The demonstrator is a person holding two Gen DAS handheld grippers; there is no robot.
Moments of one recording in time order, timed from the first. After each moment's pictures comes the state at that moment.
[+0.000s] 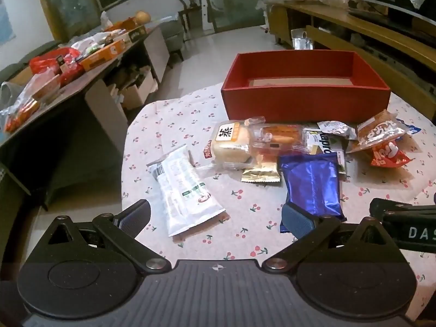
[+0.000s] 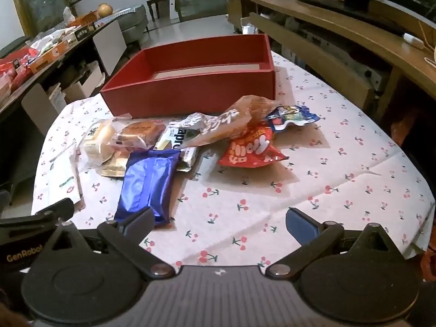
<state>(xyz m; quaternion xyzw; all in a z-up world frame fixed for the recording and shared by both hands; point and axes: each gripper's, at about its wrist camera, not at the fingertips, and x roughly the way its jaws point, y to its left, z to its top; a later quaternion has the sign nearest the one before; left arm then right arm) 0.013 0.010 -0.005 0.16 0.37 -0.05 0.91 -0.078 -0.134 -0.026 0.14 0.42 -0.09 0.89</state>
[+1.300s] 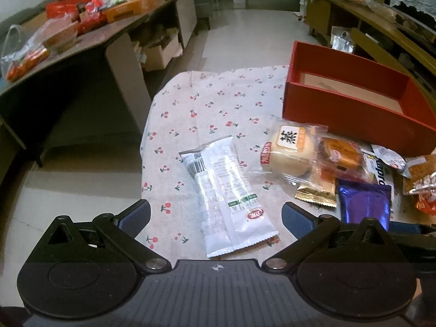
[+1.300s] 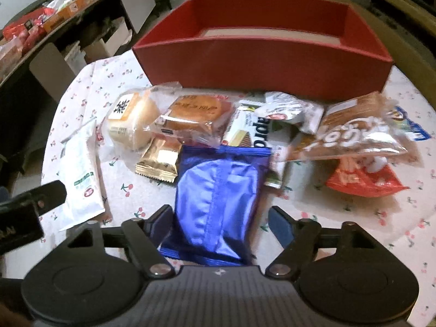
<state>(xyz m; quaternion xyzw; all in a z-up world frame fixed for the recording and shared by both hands) 0.084 0.070 -0.011 0.07 0.44 -0.01 0.89 0.022 -0.077 -0.059 0.12 0.48 -0.02 0.87</state>
